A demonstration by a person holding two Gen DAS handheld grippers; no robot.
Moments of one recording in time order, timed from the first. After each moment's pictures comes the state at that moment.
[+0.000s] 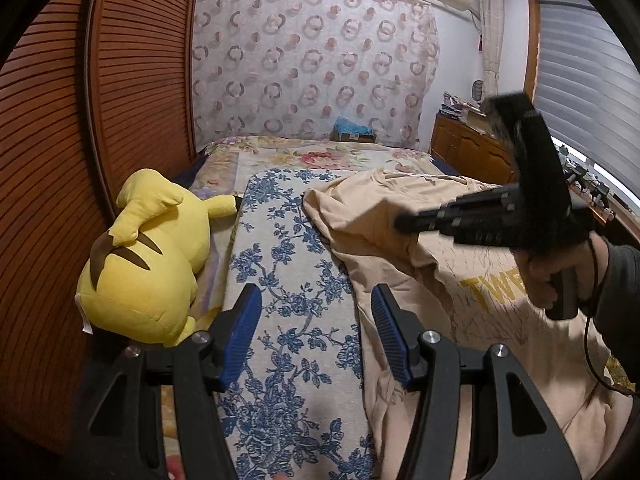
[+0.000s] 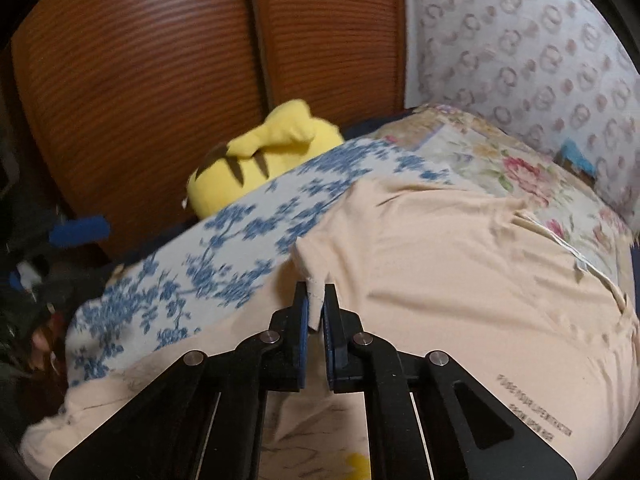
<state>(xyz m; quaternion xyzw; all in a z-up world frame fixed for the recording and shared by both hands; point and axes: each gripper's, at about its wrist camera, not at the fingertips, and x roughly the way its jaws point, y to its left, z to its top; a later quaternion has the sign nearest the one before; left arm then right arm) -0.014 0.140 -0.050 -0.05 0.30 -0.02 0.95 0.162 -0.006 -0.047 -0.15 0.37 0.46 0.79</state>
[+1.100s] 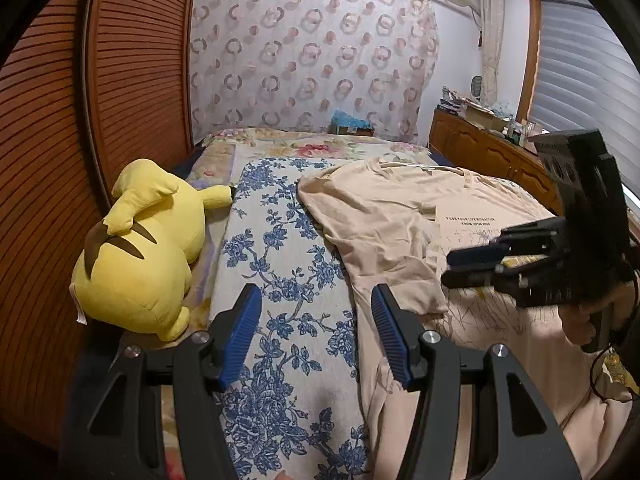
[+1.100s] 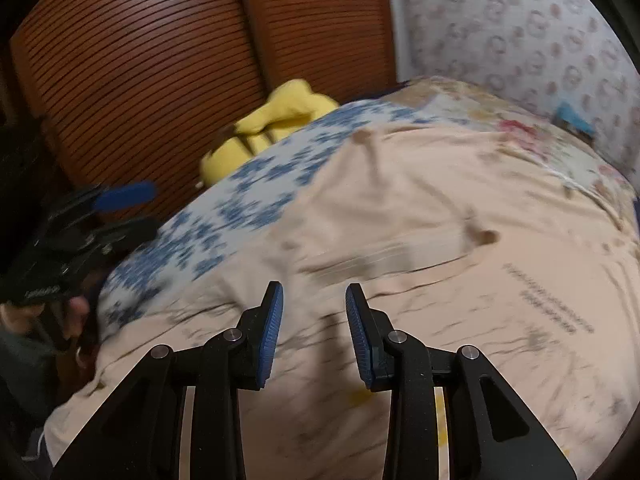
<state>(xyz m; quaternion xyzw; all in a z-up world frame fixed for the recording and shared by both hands) -0.016 0.137 -0.058 -0.05 0.31 -0.02 0.95 0.108 -0.045 -0.056 -0.13 0.42 0.46 0.77</state>
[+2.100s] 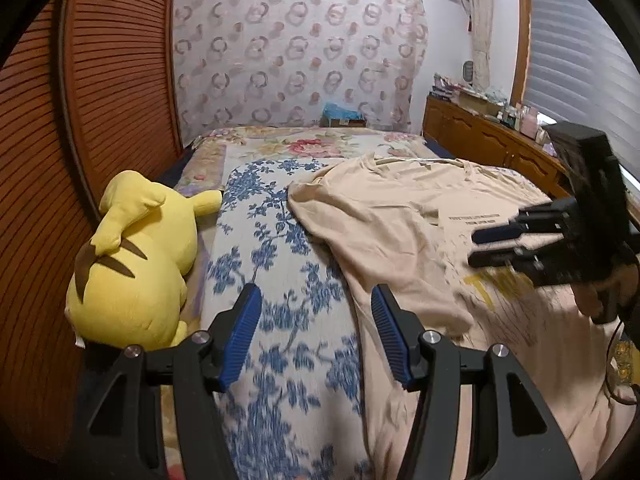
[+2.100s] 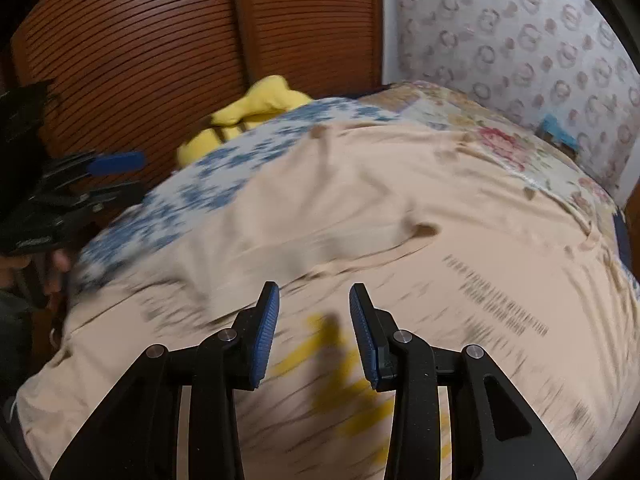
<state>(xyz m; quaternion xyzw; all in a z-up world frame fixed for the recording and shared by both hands) 0.021 0.133 -0.055 -0.02 0.33 -0.03 0.94 0.136 -0.080 -0.055 -0.17 0.40 0.42 0.79</state>
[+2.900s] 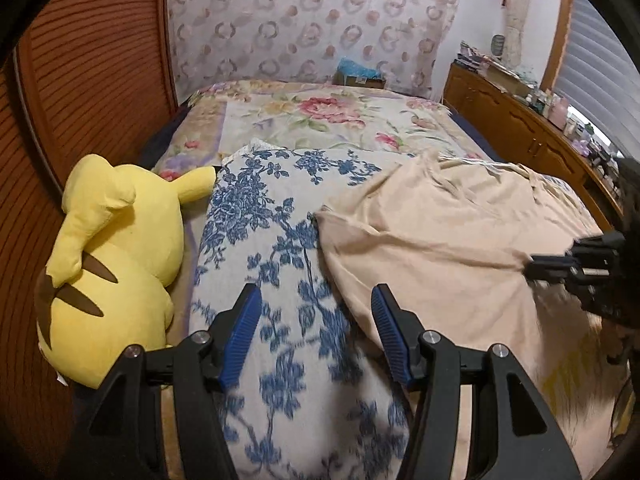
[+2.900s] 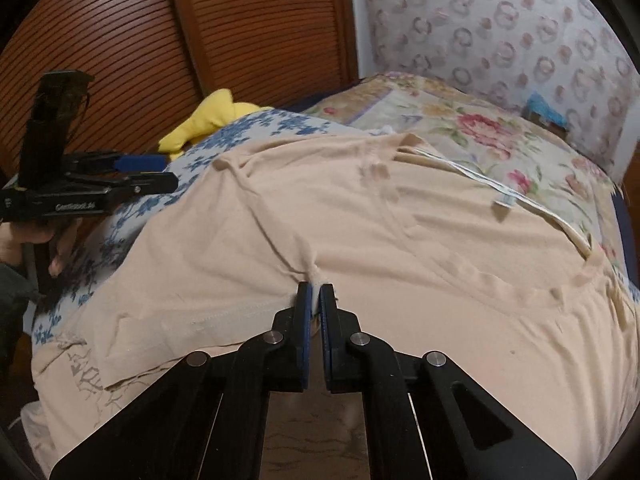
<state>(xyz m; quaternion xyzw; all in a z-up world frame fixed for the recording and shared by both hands) 0.171 0.154 -0.077 -0.06 0.42 -0.02 0.91 0.231 -0.092 -0.071 -0.13 0.42 0.40 0.80</state>
